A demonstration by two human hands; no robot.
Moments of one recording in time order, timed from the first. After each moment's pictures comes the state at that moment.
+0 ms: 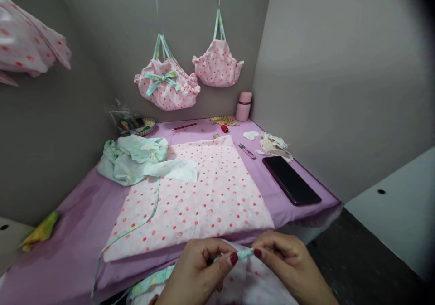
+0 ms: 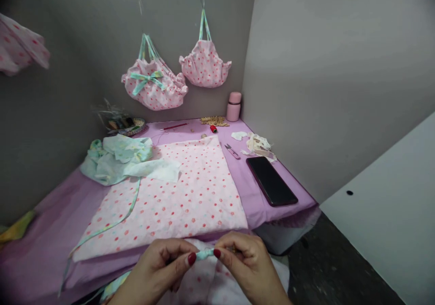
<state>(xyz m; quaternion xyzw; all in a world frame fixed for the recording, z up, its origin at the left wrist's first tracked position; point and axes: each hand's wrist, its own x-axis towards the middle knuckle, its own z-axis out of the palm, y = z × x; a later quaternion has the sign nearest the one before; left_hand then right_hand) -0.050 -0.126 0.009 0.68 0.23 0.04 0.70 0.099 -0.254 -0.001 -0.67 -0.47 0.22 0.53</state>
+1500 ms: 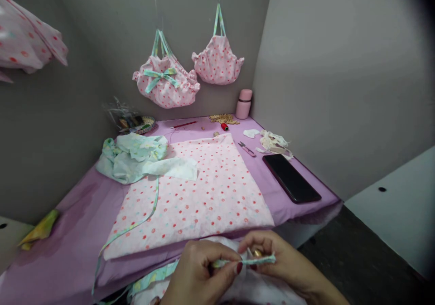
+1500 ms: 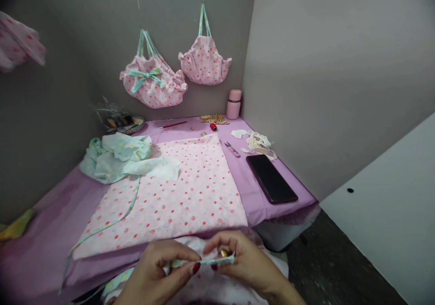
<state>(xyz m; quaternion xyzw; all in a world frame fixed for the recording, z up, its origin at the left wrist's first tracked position) -0.054 -0.132 0.020 0.84 0.18 0.15 0.50 0.107 -0.247 -0.025 -0.56 -0.33 0.54 0.54</state>
